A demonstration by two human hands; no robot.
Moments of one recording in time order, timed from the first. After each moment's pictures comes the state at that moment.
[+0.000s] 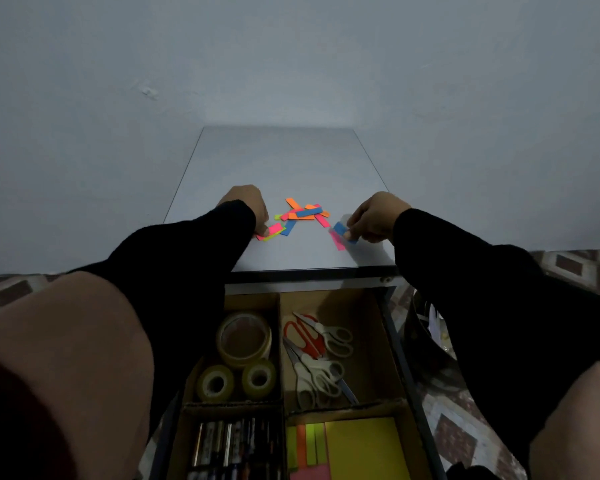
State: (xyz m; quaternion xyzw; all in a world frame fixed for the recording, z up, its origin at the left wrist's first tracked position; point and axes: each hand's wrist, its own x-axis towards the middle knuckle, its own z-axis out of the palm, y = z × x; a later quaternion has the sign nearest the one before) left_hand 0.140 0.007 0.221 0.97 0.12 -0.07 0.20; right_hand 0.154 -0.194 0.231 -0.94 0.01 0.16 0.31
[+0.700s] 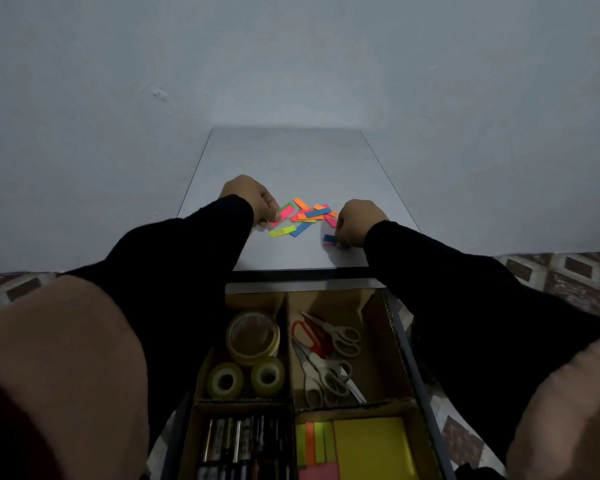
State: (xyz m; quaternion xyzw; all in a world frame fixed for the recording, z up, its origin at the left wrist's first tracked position) left_hand 0.129 0.017 0.230 0.92 0.14 -0.01 0.37; right_hand 0.155 -0.157 0.211 -0.98 -0.08 0.08 0.14
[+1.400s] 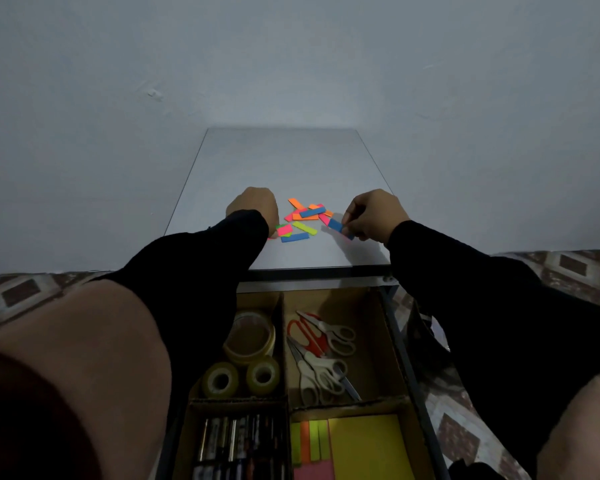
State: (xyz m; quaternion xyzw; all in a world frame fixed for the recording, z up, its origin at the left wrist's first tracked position) left_hand 0.139 -0.001 0.211 0.99 0.10 -0.03 0.12; right_hand 0.143 -0.190 0.224 -0.93 -0.08 0.07 0.34
